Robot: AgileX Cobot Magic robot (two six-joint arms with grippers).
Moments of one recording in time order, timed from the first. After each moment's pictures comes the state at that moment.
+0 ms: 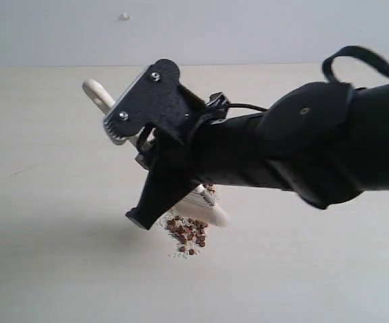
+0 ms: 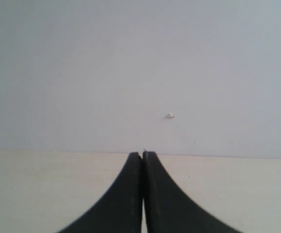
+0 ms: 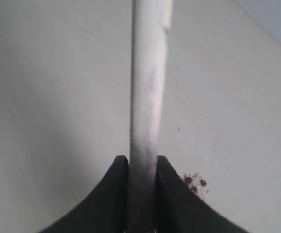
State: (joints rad) left arm -0.39 0.01 -0.05 -1.74 -0.13 1.65; right arm 0.94 1.61 -0.84 1.31 -0.08 -1.50
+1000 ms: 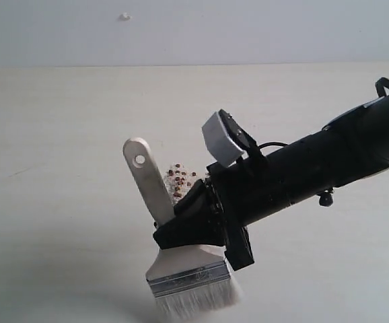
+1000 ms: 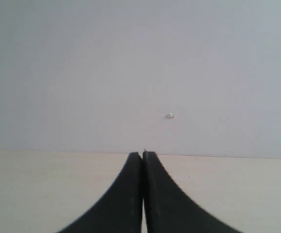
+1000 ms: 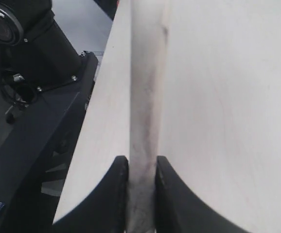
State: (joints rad) left arm -0.39 0.01 -0.05 -1.74 -0.13 1.65; right arm 0.46 1.87 -0.76 1.55 1.13 -2.09
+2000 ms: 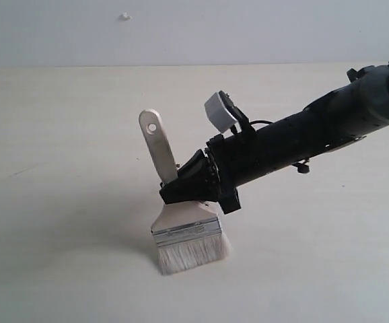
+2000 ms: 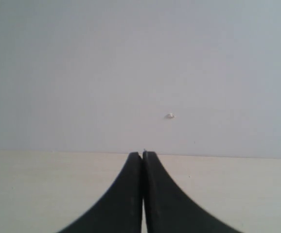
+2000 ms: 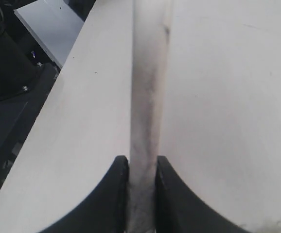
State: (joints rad) left arm -0.39 0.01 -0.05 -1.74 -0.13 1.65; right arm 0.35 2.11 -1.02 1.50 1.19 -2.09
